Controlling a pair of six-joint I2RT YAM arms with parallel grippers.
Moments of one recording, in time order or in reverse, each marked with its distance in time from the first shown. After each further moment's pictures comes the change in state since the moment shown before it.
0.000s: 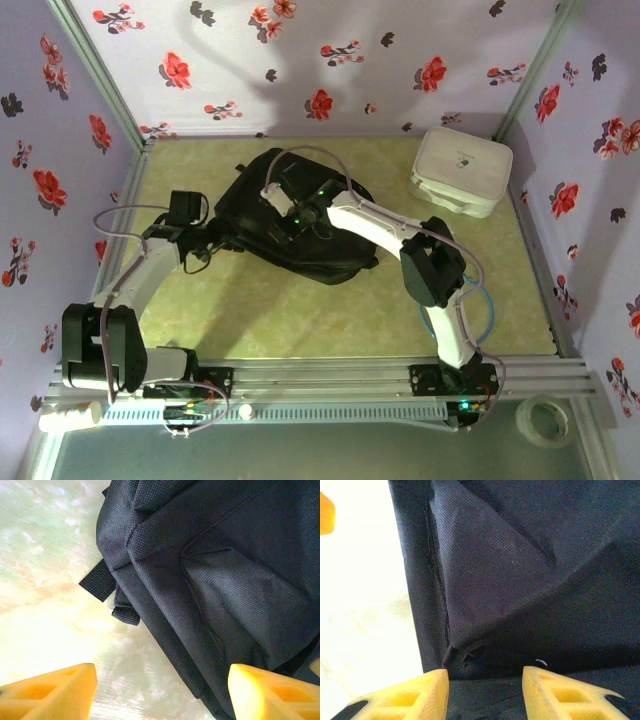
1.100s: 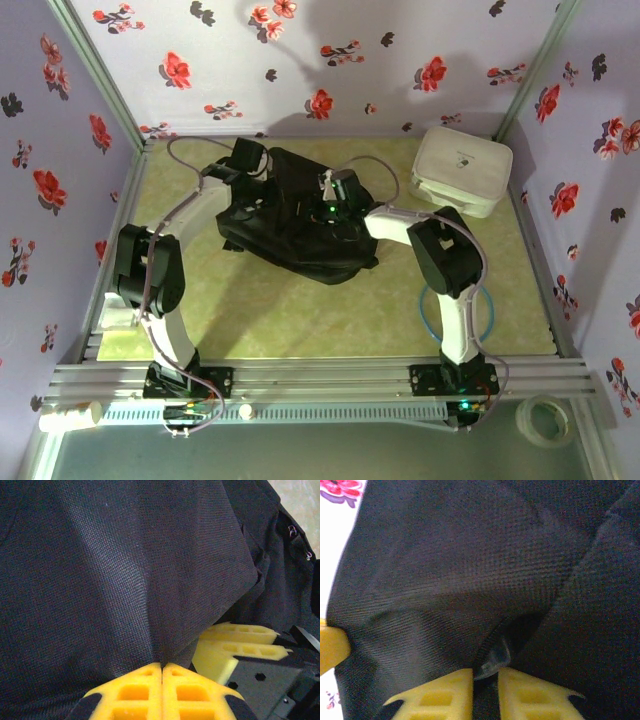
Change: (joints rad) left arm -0.256 0.509 0.625 -0.127 0.004 0.219; right arm -0.231 -0.059 -0.524 0.872 -0.292 0.833
